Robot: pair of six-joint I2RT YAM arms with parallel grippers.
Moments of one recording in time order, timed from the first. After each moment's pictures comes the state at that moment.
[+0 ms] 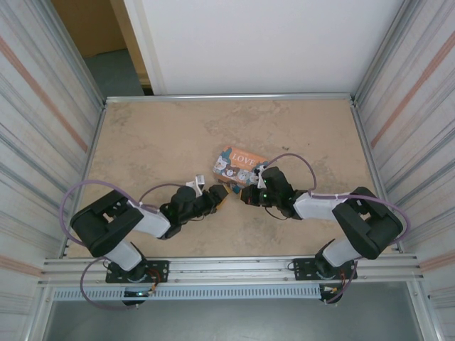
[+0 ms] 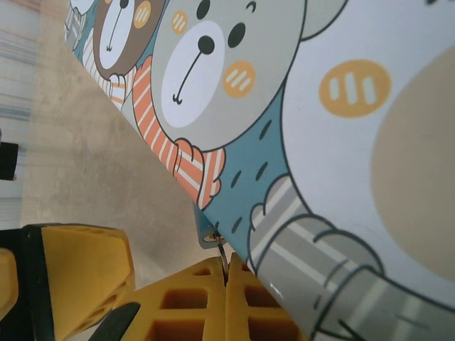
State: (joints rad) left arm -0.80 1.57 0.30 0.96 0.16 -1.41; right arm 0.68 1.48 0.51 0.29 -0.30 0.83
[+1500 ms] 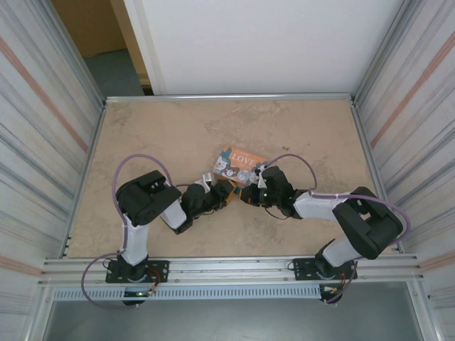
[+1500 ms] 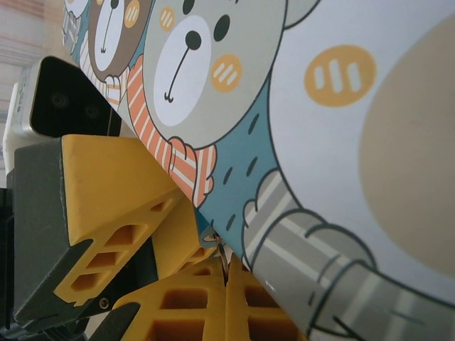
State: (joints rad) left arm -0.78 1.98 0.44 1.30 0.16 -1.55; right arm 0.67 1.48 0.51 0.29 -0.33 0.89
